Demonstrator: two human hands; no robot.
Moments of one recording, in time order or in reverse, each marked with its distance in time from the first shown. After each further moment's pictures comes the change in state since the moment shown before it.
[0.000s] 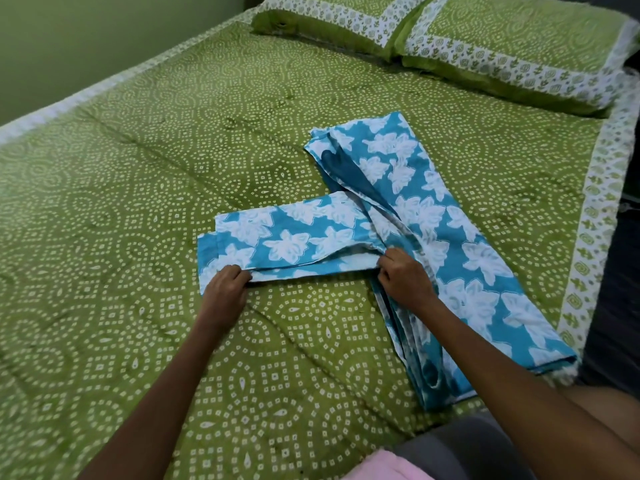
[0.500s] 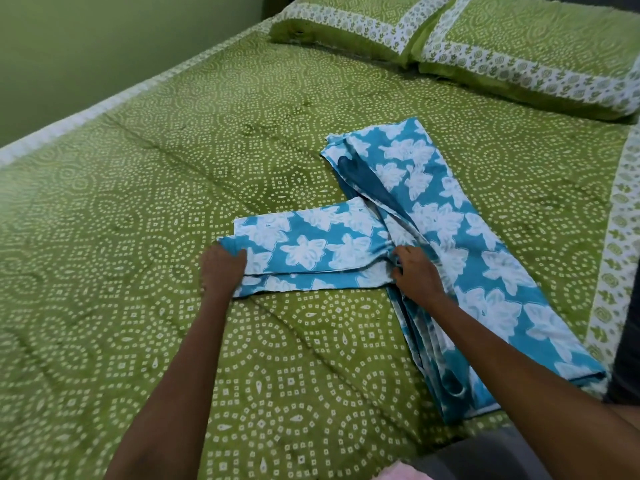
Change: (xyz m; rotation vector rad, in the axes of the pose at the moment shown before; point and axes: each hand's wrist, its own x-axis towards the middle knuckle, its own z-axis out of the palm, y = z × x) left_hand 0.055 -0.028 -0.018 -0.223 0.055 -0.878; right_hand 0.023 0.002 0.007 0.079 -0.030 0.299
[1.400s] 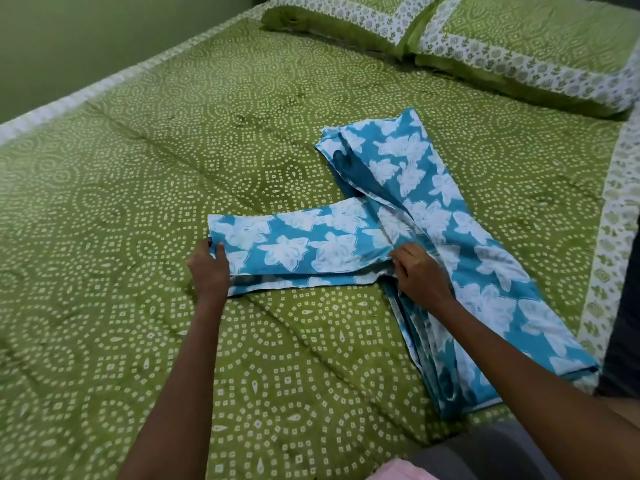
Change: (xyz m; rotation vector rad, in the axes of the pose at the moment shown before) left_hand -0.007 -0.014 0.009 -0.242 0.172 0.069; right_hand -0.012 0.010 -0.004 0.057 0.095 -0.240
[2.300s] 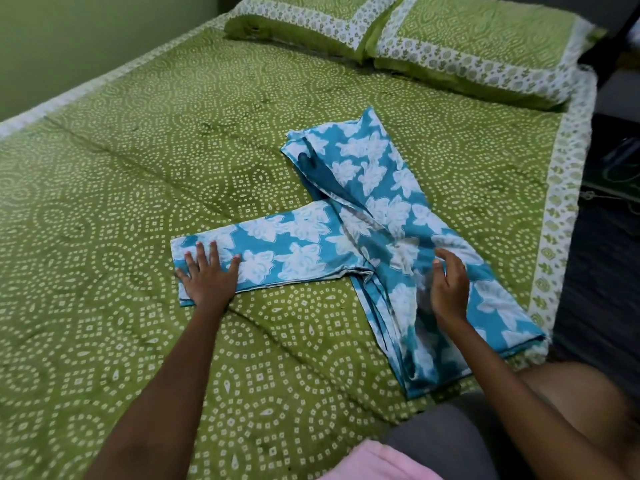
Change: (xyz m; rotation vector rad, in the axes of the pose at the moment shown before) left_hand -0.025 0.008 0.035 0.646 -0.360 0.060; right_hand -0.068 0.030 -0.045 0.331 0.341 0.713
